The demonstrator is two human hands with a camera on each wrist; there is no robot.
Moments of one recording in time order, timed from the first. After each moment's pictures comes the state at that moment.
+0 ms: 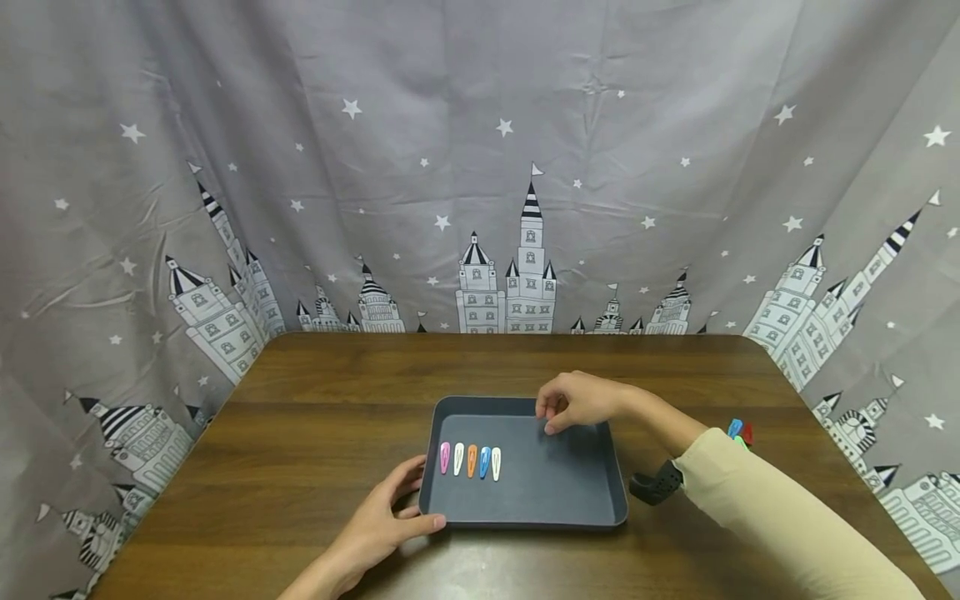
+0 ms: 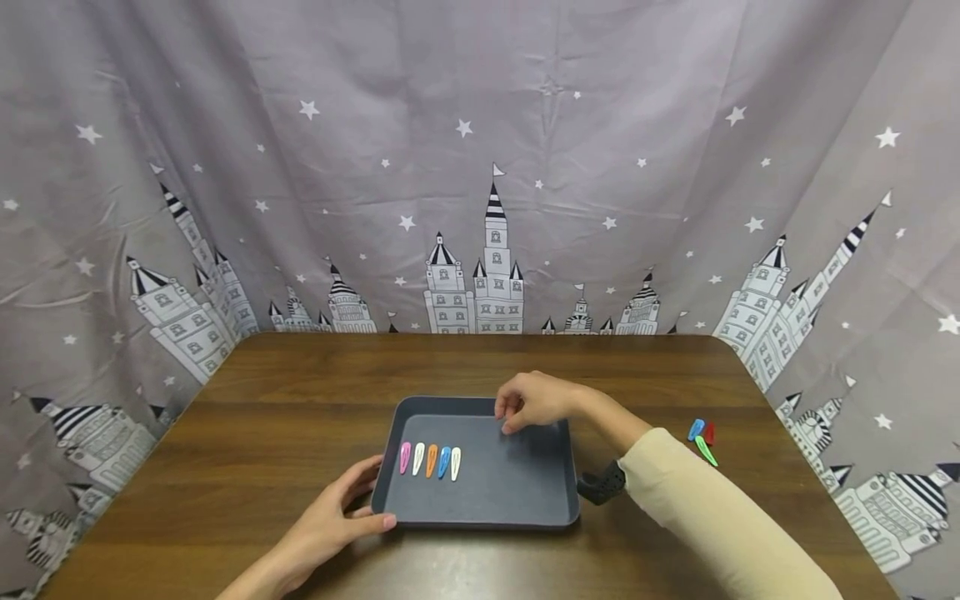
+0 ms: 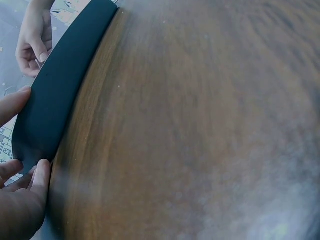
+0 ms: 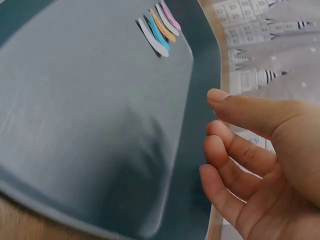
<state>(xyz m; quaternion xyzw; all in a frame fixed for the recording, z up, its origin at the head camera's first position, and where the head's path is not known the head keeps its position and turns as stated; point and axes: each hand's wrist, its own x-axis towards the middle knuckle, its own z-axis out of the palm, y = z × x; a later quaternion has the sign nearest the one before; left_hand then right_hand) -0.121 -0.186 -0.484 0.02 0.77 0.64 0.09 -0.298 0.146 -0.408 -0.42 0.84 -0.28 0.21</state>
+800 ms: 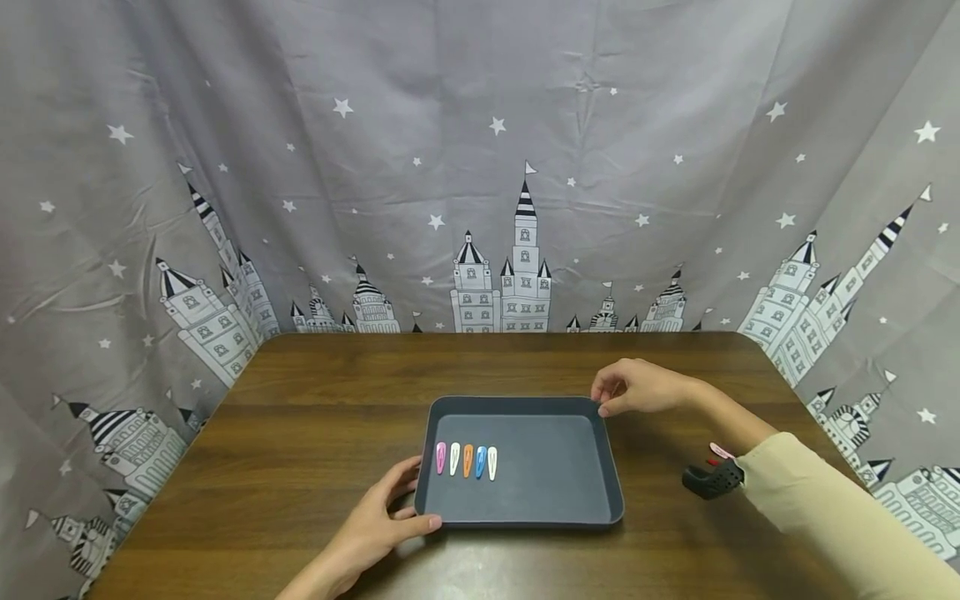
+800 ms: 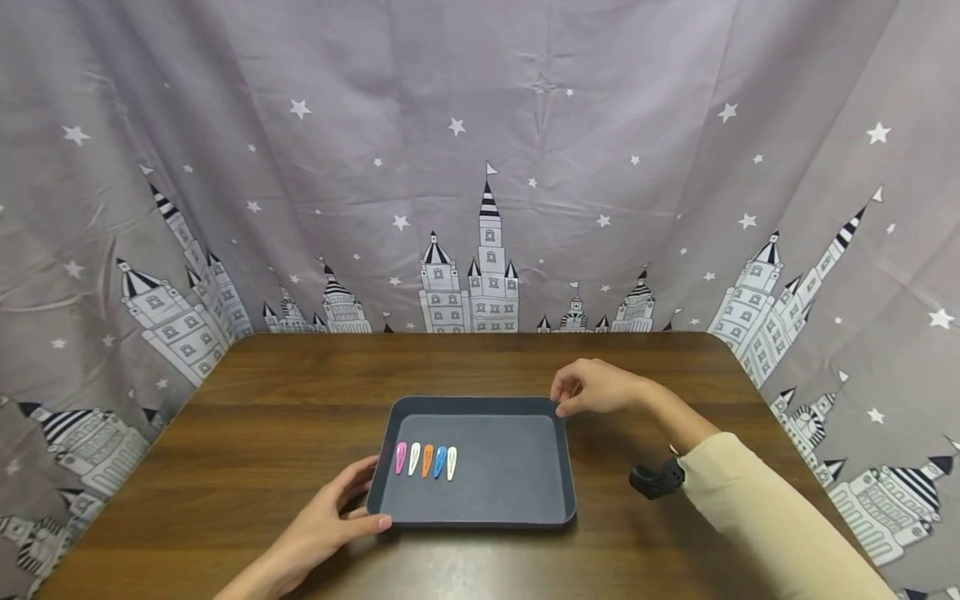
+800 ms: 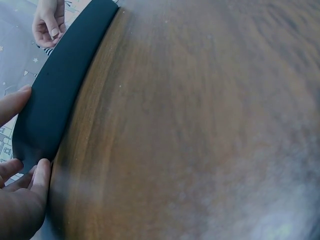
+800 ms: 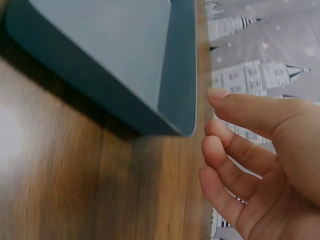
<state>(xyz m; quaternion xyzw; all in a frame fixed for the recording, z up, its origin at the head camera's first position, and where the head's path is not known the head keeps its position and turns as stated) -0.123 -0.185 -0.484 0.02 0.77 0.64 0.09 -0.298 0.230 -0.395 -0.37 0.85 -0.33 0.19</state>
